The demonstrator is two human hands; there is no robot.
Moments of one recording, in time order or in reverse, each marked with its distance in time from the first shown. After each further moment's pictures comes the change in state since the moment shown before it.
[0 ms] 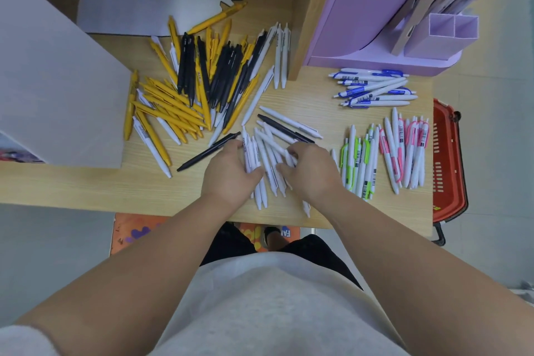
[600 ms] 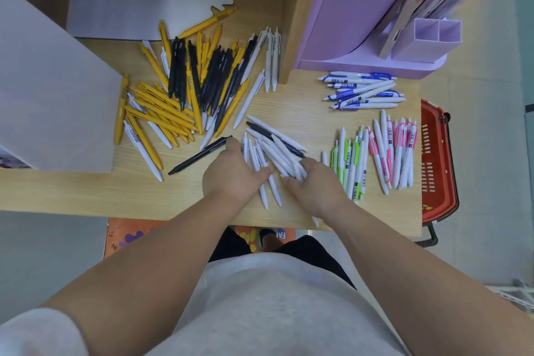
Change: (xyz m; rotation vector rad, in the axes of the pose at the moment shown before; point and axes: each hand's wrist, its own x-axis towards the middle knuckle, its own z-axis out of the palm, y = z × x) left_hand 0.005 0.023 0.013 0.269 -0.017 -0.086; right_hand -0.022 0.026 -0.006 0.167 -0.064 0.116
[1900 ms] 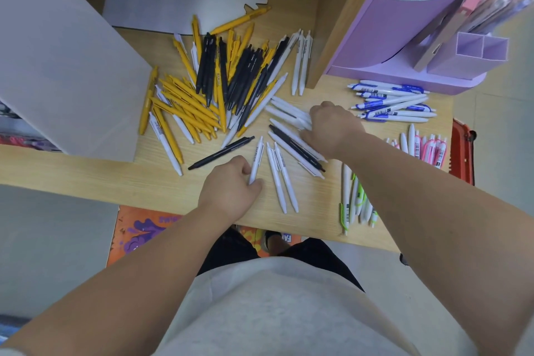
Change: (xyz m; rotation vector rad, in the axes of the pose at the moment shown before) left_hand -0.009 -0.042 -0.015 -0.102 -0.060 0.006; right_hand 0.096 -0.060 -0.044 -0.743 -0.022 -0.248
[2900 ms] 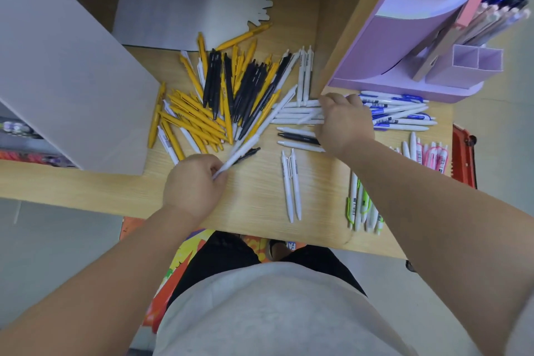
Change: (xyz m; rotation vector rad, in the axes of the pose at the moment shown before) left_hand 0.006 -0.030 -0.062 0.121 0.237 0.170; right_hand 0.011 0.009 -0.001 -0.022 0.265 0.097
